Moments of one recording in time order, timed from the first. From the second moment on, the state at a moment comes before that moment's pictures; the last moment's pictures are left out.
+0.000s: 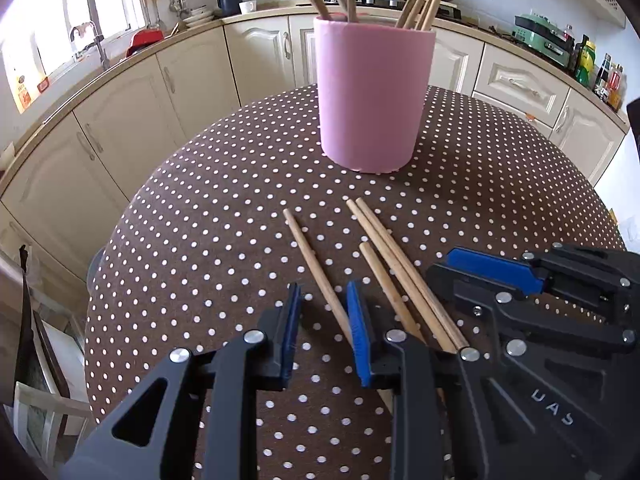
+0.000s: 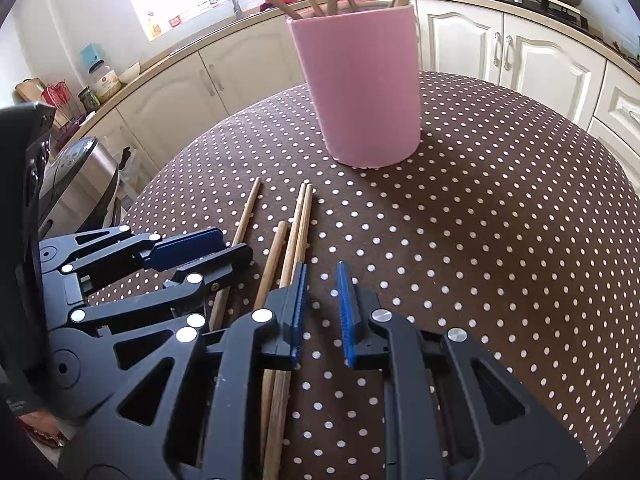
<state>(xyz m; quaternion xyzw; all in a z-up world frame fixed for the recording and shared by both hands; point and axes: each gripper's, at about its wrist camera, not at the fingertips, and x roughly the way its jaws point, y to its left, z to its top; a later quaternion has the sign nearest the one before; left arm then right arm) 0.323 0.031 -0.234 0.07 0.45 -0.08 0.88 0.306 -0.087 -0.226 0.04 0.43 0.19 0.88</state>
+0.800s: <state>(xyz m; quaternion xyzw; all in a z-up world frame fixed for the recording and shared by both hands) 0.325 0.047 -0.235 0.06 0.45 -0.09 0.89 0.328 -0.065 -0.219 0.00 0.45 0.20 0.87</state>
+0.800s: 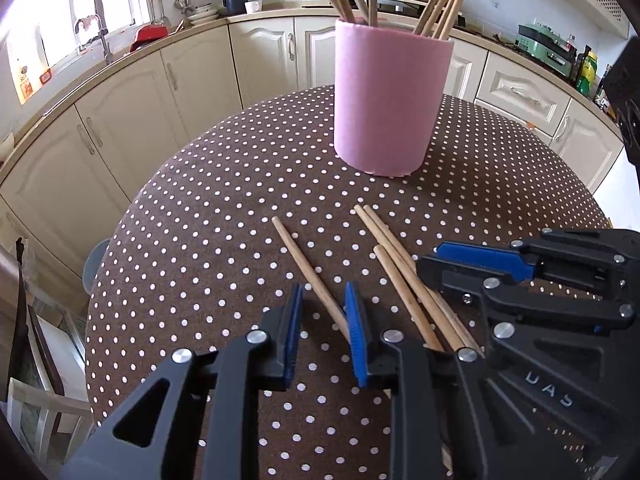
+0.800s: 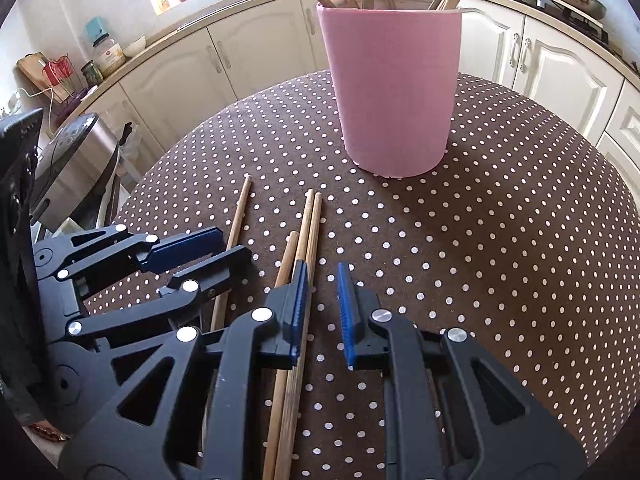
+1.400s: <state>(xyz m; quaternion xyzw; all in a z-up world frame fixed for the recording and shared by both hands) 0.337 0.048 -0.233 0.04 0.45 -0.08 0.89 0.368 -0.031 -0.217 -0.04 0.49 0.20 0.85</state>
